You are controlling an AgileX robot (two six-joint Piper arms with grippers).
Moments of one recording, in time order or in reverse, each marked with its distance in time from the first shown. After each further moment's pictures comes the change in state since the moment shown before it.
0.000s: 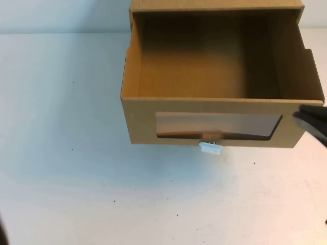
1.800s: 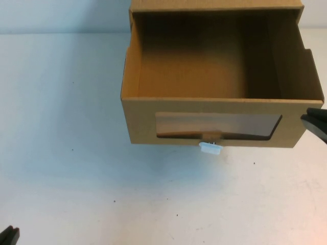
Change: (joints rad) right arm 0.001 0.000 0.001 0.022 0.074 0.000; left arm 0.051 -0.778 1.429 0.283 -0.689 -0.149
